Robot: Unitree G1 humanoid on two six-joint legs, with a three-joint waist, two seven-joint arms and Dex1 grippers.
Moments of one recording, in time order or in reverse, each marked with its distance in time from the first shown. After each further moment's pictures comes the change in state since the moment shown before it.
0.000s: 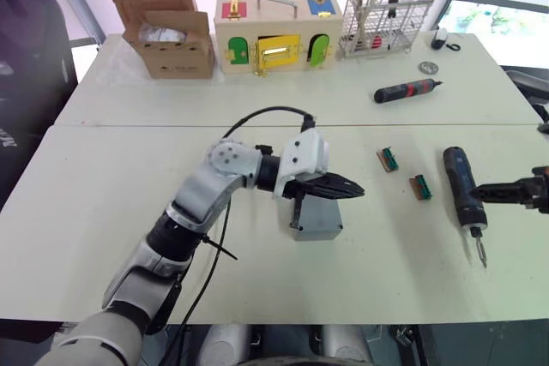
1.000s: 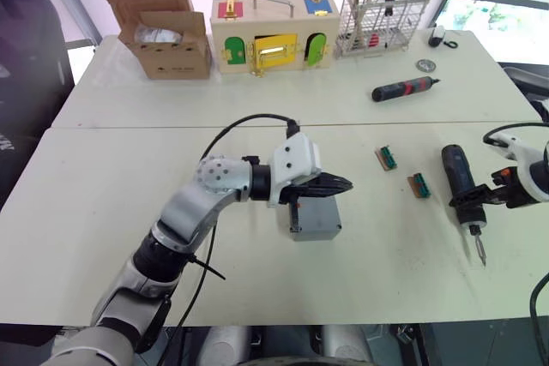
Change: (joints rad) left arm 0.085 0.045 0.013 -0.163 -0.005 0.124 0.180; right arm -0.583 0.293 0.649 0.686 -0.659 -0.237 0.484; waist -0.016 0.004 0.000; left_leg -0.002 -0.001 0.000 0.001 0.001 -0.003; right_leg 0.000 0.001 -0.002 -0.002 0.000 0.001
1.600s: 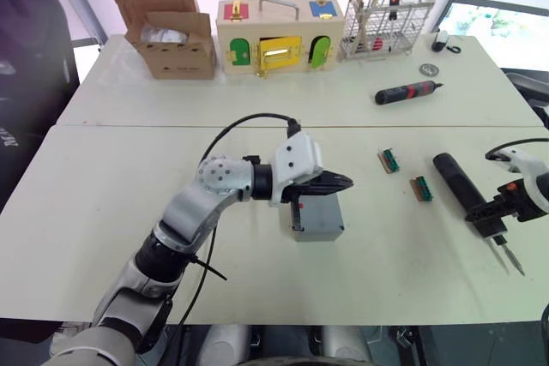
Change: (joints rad) left arm 0.000 -0.008 -0.005 0.003 0.014 -0.002 0.027; right arm 0.145 -0.027 -0.069 -0.036 -0.106 -0.152 0.089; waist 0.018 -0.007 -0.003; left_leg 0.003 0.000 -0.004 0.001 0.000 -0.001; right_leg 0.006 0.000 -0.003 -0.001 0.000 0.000
